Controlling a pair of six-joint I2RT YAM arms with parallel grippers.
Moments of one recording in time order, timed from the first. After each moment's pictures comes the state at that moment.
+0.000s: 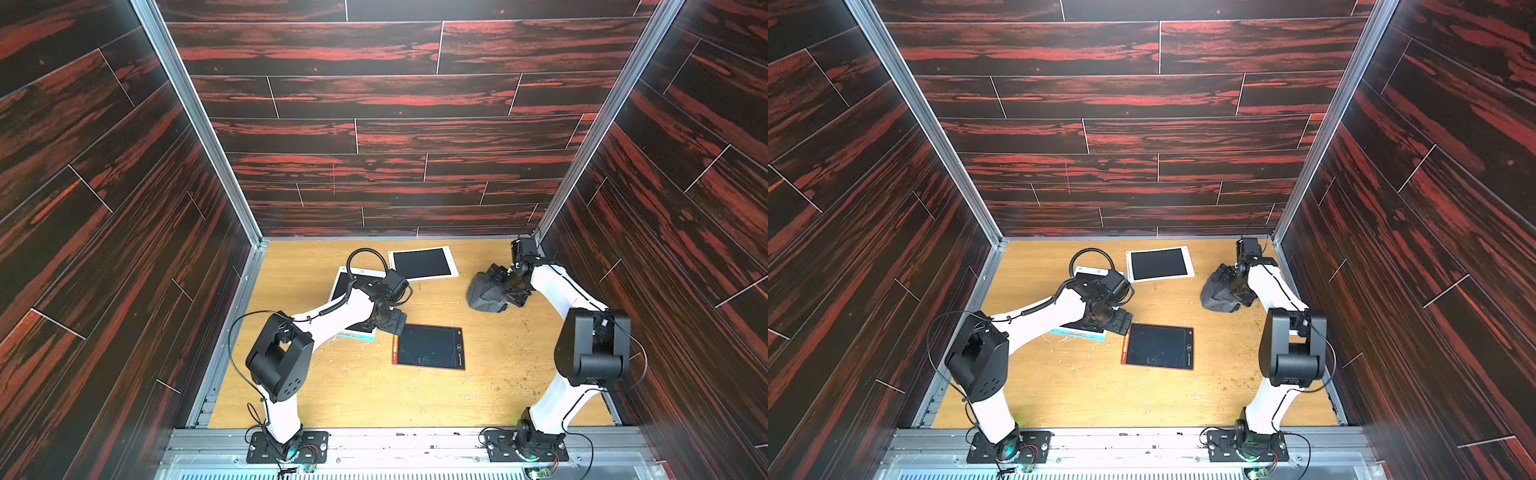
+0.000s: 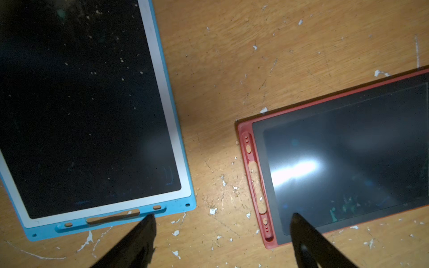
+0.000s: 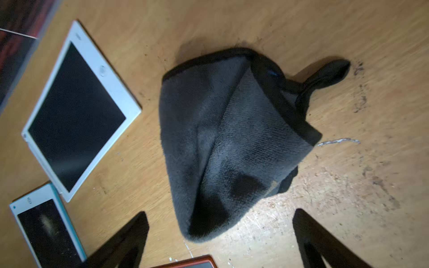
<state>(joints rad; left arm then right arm) -0.69 1.82 1.38 -0.83 -0.04 -0.35 0.00 1.81 1.38 -0.75 -0.10 0.60</state>
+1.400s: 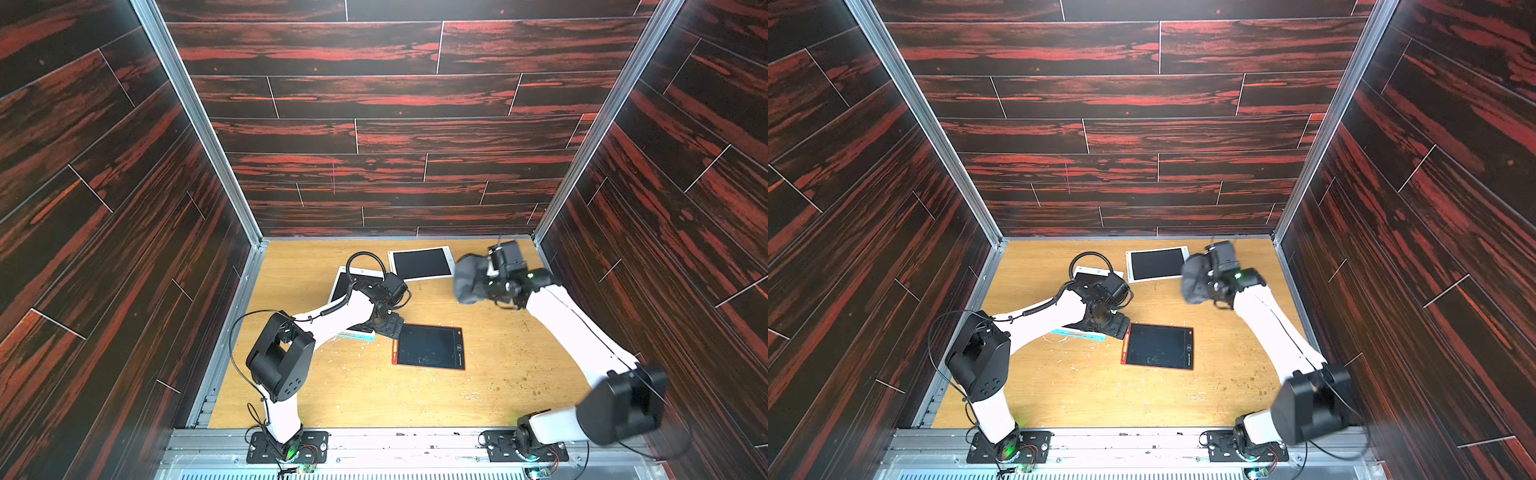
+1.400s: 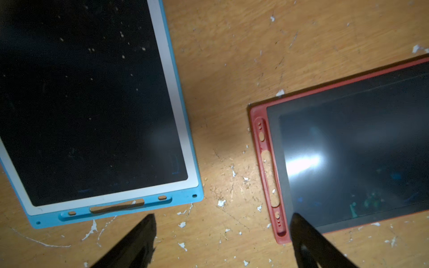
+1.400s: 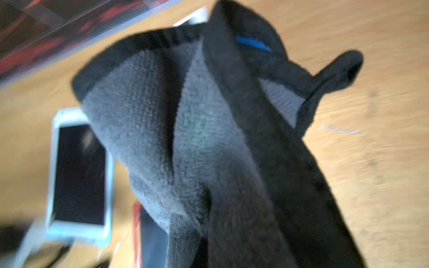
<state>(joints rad) -0.69 1.83 1.35 -0.85 -0.06 -0.35 0.37 1.41 1.26 -0.81 0.05 0.51</state>
